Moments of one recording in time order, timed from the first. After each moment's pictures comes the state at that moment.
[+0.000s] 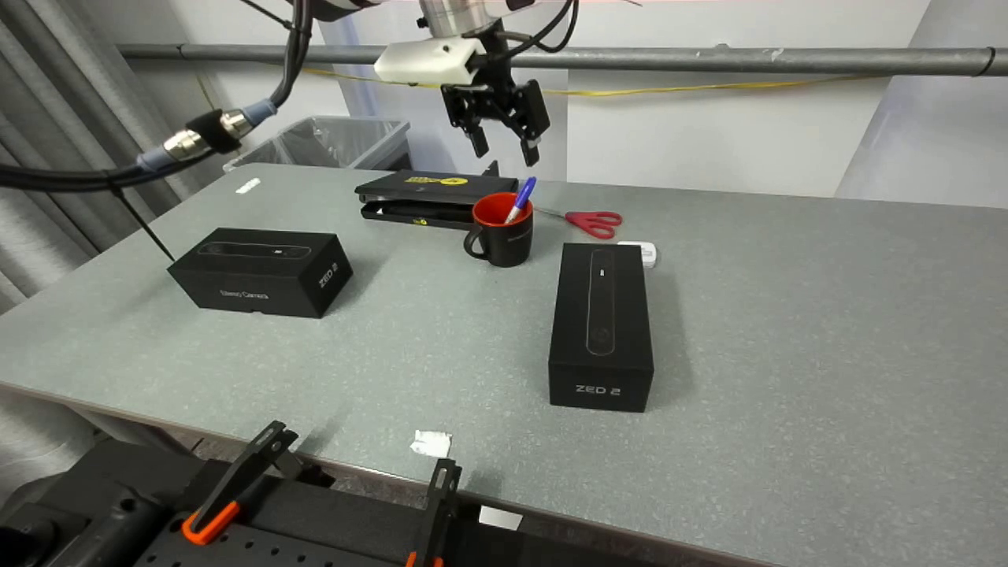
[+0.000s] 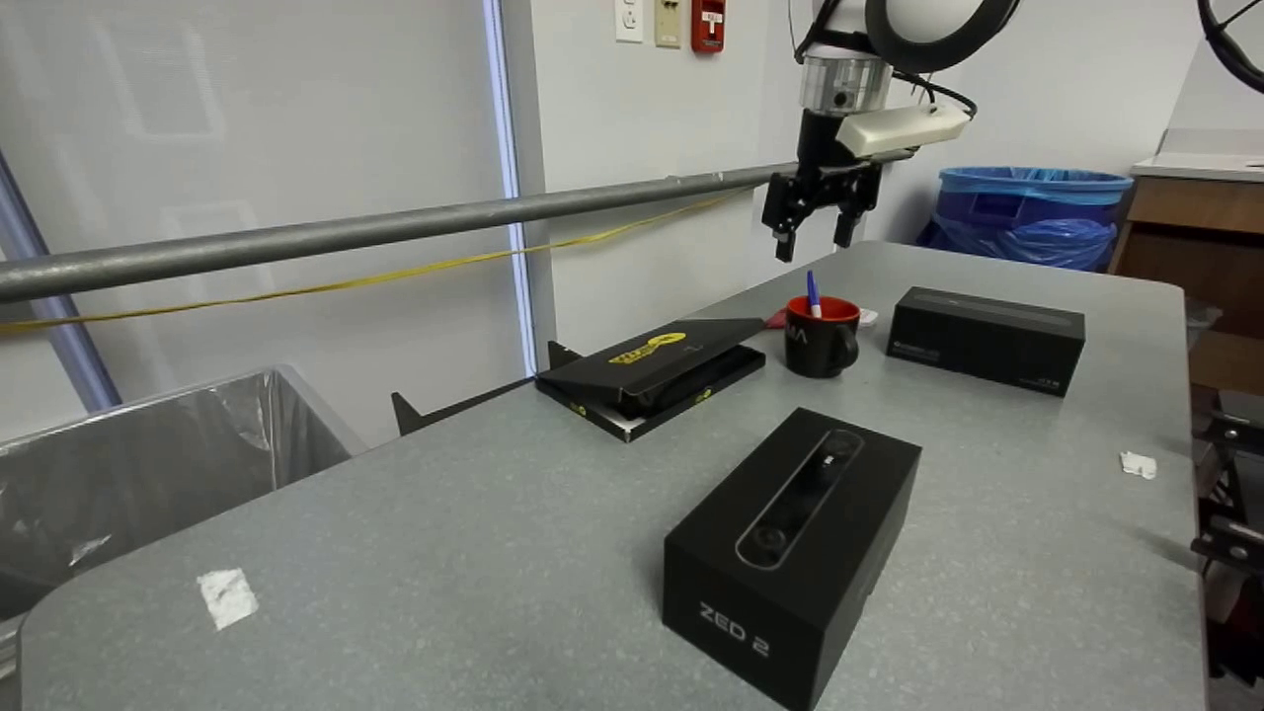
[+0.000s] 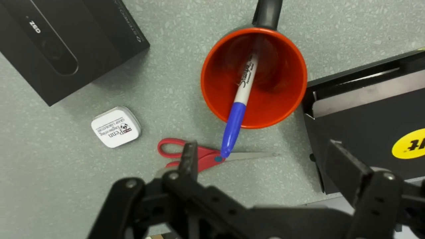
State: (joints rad) arm 0.02 0.36 -0.11 -2.08 -0.21 2.57 0.50
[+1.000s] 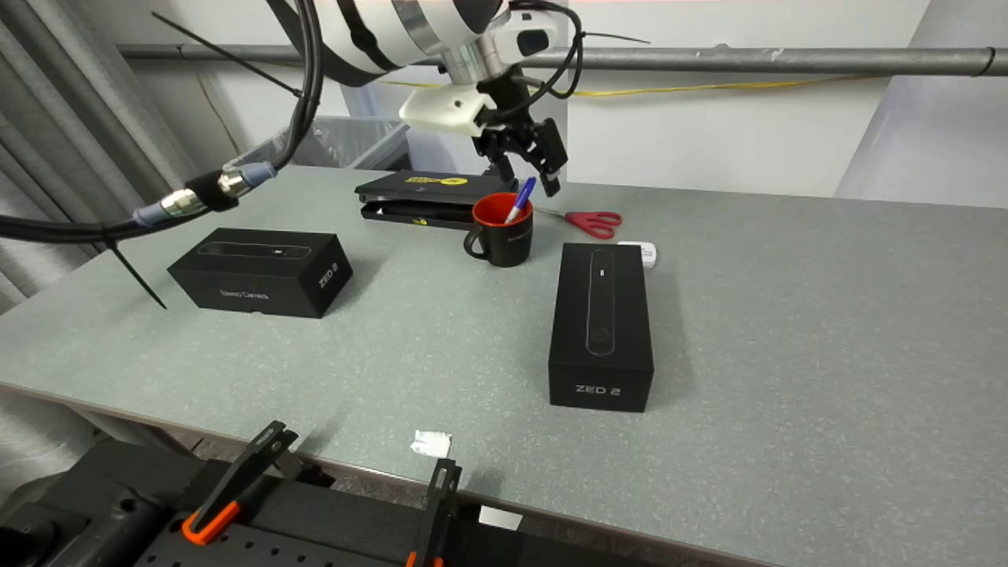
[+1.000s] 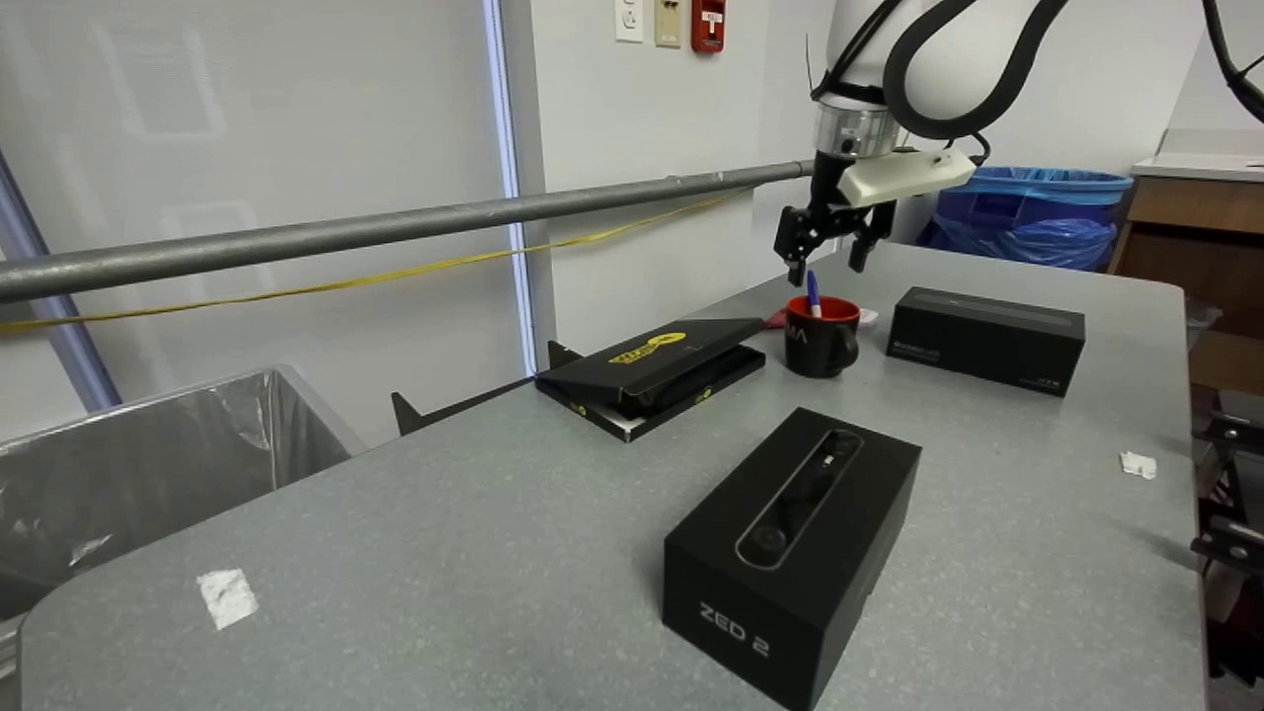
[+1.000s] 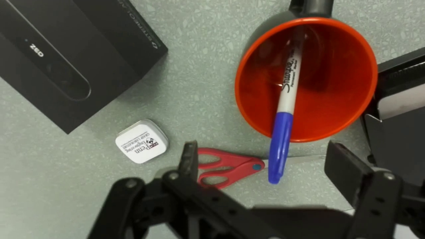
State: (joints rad) arm 0.15 0.43 -0.28 -2.13 -0.26 2.71 0.67
